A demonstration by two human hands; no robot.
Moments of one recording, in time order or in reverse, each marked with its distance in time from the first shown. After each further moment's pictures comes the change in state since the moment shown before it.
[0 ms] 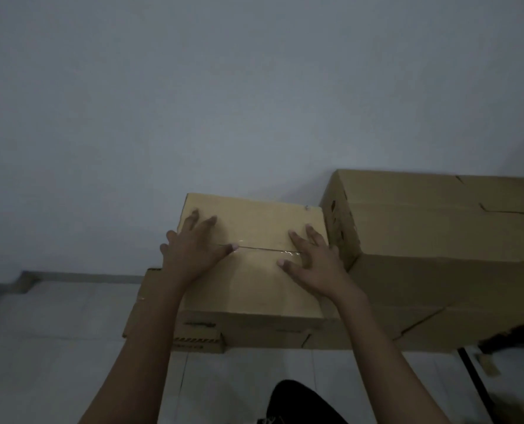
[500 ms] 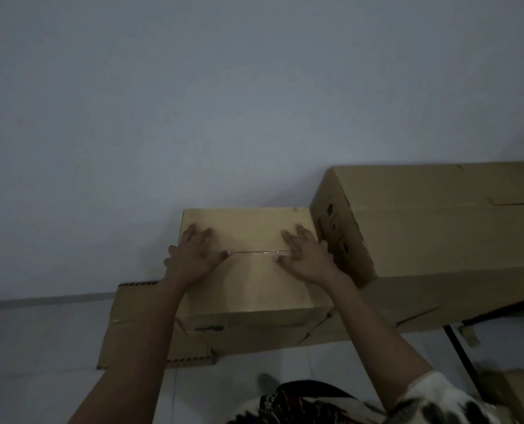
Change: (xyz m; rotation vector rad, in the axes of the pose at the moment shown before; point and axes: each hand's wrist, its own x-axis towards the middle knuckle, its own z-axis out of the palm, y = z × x) left_hand 0.159 -0.033 0.087 -0.071 -0.207 0.036; right_hand 0.125 0.032 0.020 -0.065 -0.140 0.164
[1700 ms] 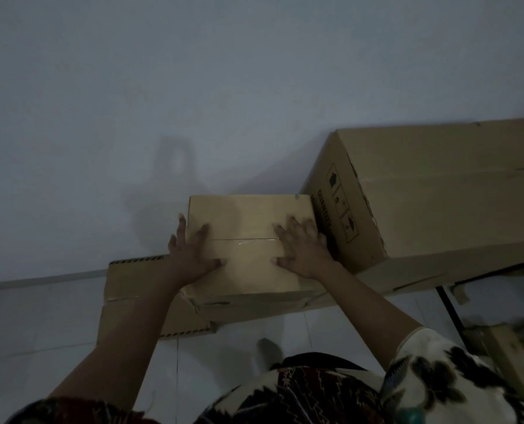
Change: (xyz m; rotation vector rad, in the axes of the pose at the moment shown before) left_hand 0.029 -0.040 0.057 0.034 -0.181 0.063; right_hand 0.030 0.024 0.055 -0.245 -0.130 -0.038
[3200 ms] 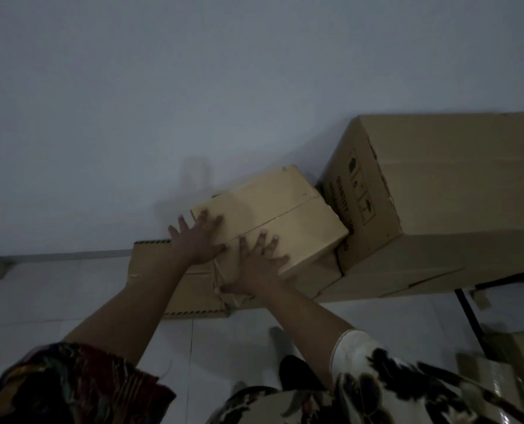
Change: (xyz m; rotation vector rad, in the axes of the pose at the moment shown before) left_hand -0.042 -0.005 -0.015 0.452 -0.126 -0.061; right_hand -0.030 -0.148 0.071 -0.044 -0.175 0.114
